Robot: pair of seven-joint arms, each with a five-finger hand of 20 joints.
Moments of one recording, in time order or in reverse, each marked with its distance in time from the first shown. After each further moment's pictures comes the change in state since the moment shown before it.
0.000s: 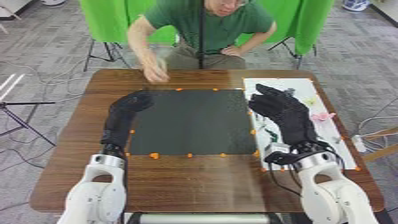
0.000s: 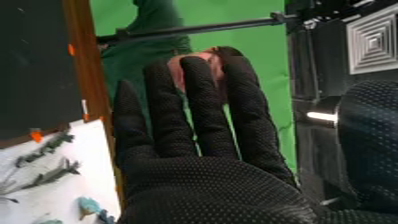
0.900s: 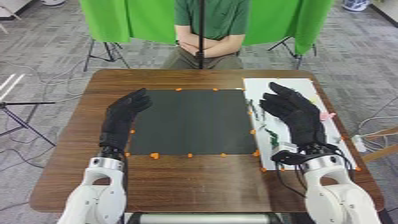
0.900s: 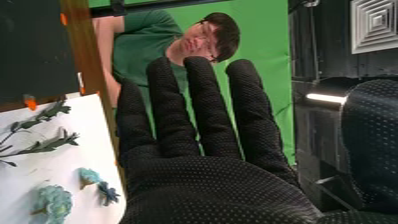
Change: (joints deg) left arm 1.2 1.6 1.1 -0.4 -6.2 1.5 1.7; right arm -1.2 -0.7 2.3 0.2 -0.4 2.7 -2.4
